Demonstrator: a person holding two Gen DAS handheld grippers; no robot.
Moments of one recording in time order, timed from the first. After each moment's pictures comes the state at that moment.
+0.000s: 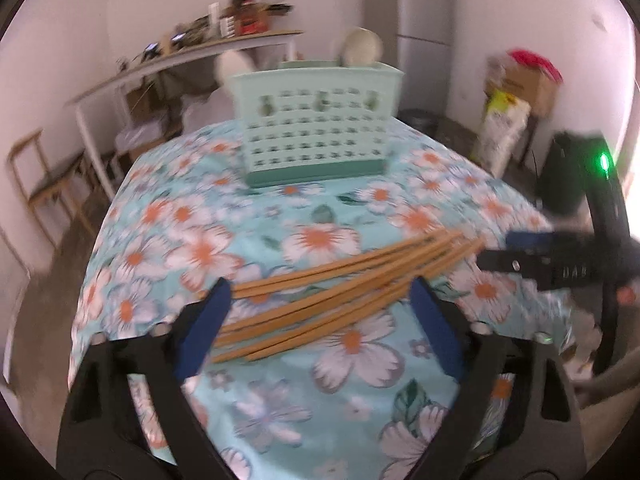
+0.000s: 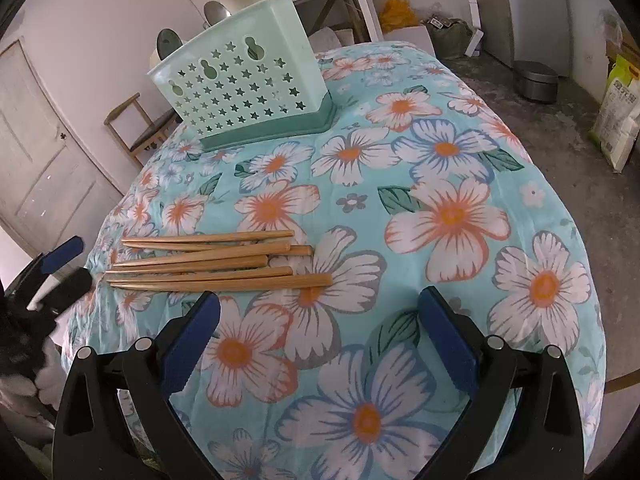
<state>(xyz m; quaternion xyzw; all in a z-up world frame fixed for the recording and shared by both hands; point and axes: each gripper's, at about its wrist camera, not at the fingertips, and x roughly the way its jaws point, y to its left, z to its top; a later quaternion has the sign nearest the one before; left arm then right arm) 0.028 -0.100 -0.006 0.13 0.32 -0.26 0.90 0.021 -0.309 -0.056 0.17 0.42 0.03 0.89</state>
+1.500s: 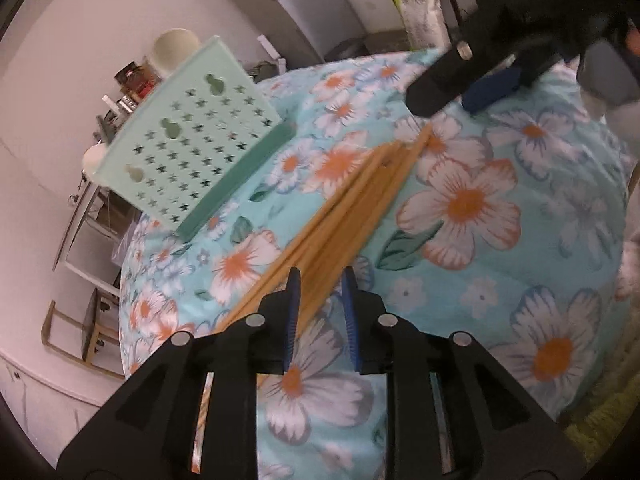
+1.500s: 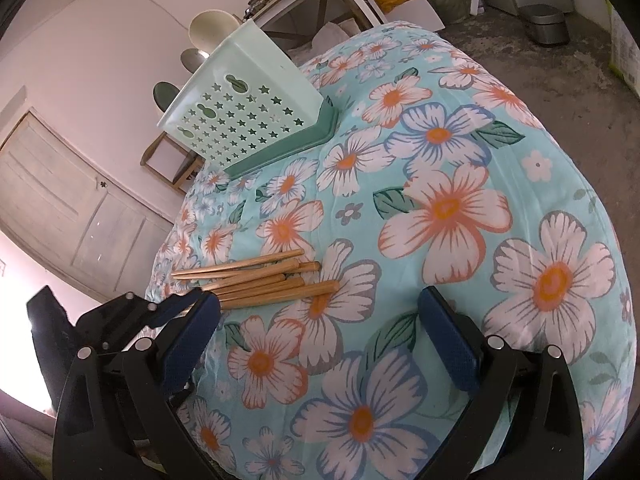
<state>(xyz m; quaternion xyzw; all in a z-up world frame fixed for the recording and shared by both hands) 0.012 -0.181 -0.055 0.42 0.27 -0.30 0.81 0.024 -0.350 -0.059 0.31 0.40 0.09 0.86</state>
